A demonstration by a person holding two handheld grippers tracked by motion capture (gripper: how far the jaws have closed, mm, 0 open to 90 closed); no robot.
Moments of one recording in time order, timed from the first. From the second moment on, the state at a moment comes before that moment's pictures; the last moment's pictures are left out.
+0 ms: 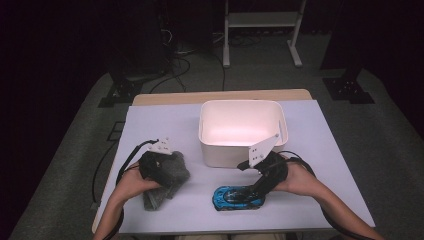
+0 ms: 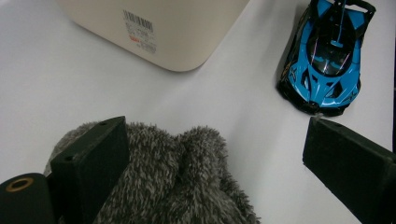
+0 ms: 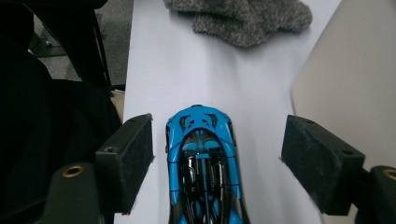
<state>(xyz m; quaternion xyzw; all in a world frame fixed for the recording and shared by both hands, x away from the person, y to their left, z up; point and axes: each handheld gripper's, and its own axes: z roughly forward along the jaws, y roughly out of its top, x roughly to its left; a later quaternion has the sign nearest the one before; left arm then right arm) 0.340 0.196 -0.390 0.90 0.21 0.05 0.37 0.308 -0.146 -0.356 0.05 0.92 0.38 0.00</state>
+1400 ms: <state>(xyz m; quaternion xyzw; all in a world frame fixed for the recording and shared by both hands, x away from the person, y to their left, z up) 0.339 0.199 -0.391 0.90 0.21 0.05 0.37 0.300 -0.133 -0.442 0.07 0.94 0.34 0.02</state>
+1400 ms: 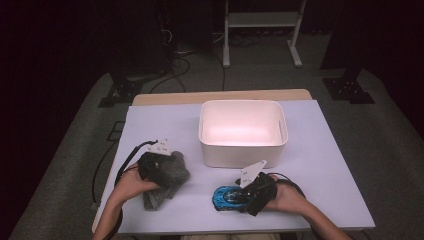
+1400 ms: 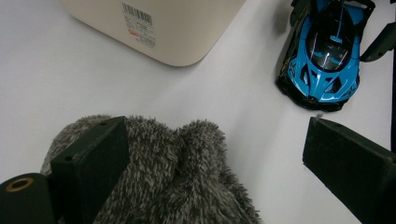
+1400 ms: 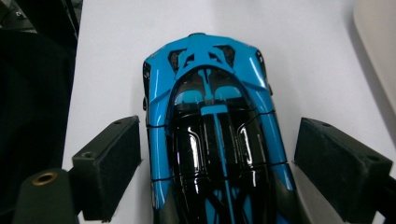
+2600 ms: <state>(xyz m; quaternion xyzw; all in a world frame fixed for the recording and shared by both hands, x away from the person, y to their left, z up) 0.339 0.195 -0.392 0.91 0.21 0.04 0.36 0.298 -0.144 -0.457 0.08 0.93 0.35 0.03</state>
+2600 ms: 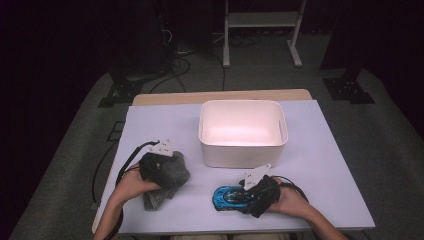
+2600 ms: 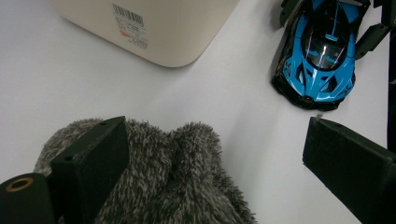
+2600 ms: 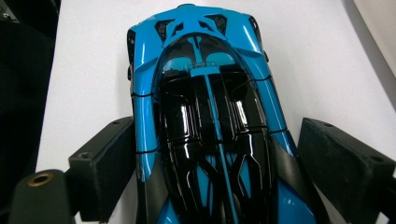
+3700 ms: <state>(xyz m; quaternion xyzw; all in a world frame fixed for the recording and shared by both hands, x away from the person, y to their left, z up) 0.339 0.194 -0.392 0.91 0.20 0.04 0.37 0.295 -0.137 -0.450 0.08 0.94 0.33 0.03</state>
